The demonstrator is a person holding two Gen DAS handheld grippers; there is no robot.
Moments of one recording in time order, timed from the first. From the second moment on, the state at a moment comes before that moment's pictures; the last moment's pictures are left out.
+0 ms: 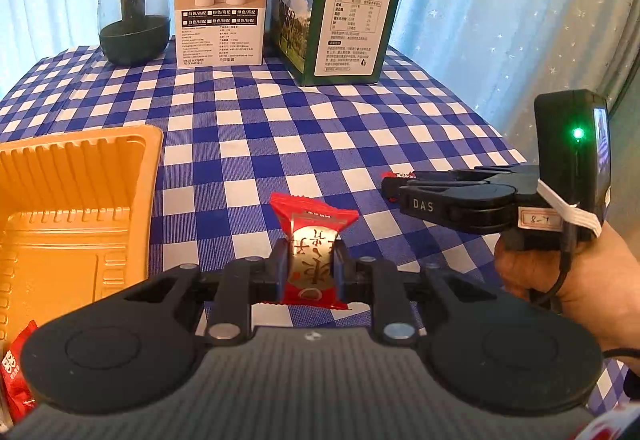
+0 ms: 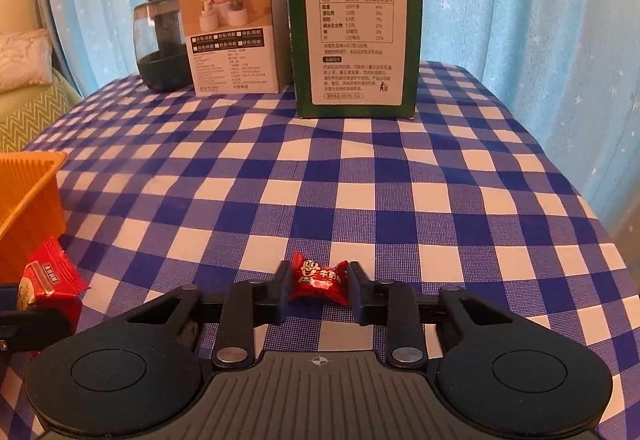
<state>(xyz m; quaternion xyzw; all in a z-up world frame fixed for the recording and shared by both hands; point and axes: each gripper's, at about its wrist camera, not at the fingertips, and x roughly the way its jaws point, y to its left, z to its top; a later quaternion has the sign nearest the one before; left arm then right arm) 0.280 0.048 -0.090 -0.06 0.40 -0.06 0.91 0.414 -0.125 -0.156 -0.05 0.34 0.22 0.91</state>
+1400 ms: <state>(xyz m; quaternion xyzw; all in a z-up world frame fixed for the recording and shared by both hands) 0.095 0.045 0.024 -0.09 0.35 -0.04 0.93 0.172 -0.170 -0.018 0.03 0.31 0.22 0.92</state>
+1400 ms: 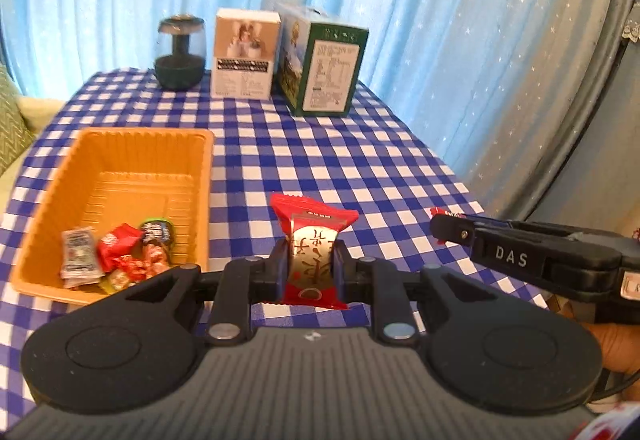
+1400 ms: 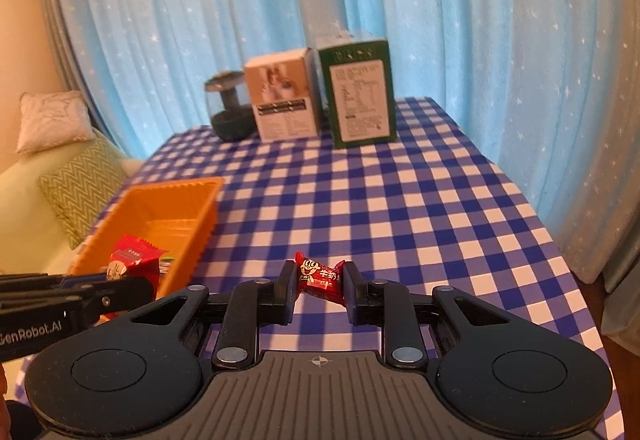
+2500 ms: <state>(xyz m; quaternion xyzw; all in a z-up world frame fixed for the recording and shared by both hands) 0.067 0.145 0.042 -0.10 0.35 0.06 0.93 0.155 -0.057 -0.007 -0.01 0.32 0.32 0.89</state>
